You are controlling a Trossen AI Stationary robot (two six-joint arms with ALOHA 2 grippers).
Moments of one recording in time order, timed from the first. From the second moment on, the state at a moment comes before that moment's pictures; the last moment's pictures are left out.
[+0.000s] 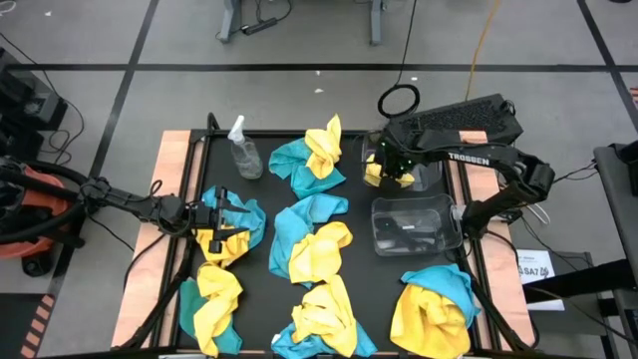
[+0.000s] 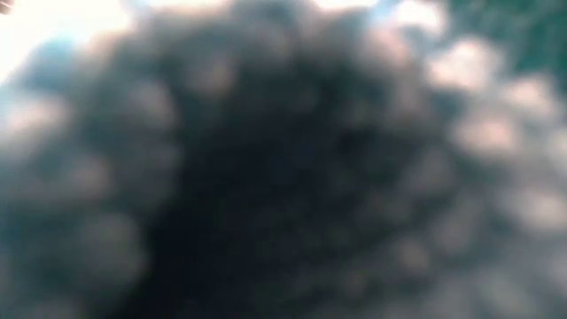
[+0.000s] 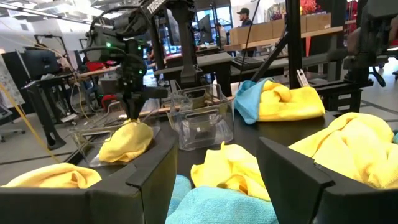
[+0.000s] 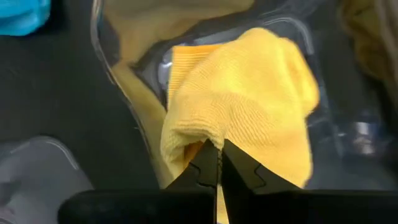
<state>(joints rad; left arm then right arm) -0.29 0.12 0.00 0.17 -0.22 0.19 -0.57 1.47 0.99 -0.76 0.05 -0.16</state>
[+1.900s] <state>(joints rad) -0.29 0.12 0.00 0.23 -0.23 0.19 -0.28 1.20 1.52 -1.04 -0.16 -0.09</state>
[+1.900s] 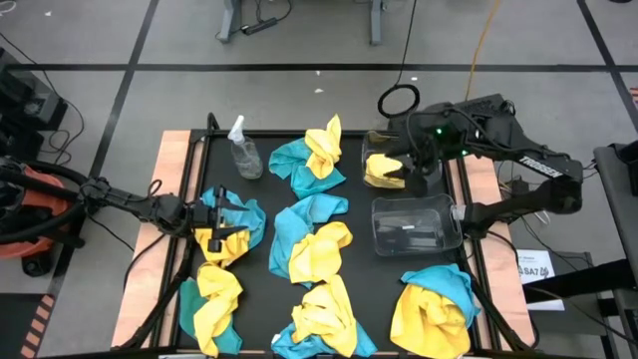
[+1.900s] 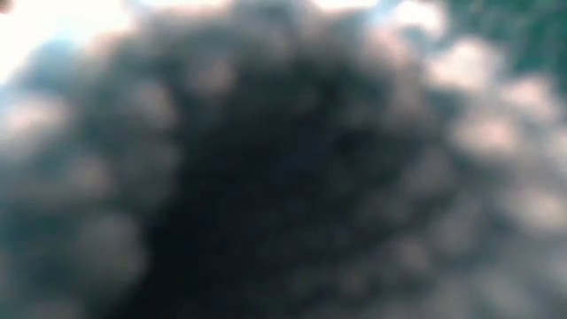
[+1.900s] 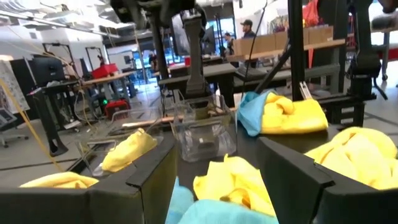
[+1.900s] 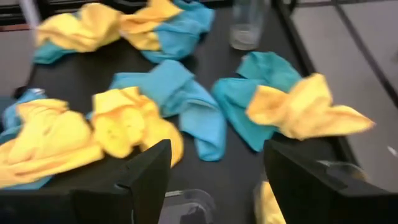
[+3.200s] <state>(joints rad) -0.18 1.01 0.38 0.08 -0.20 0.24 0.01 1.33 1.52 -1.03 -0.16 -0.09</state>
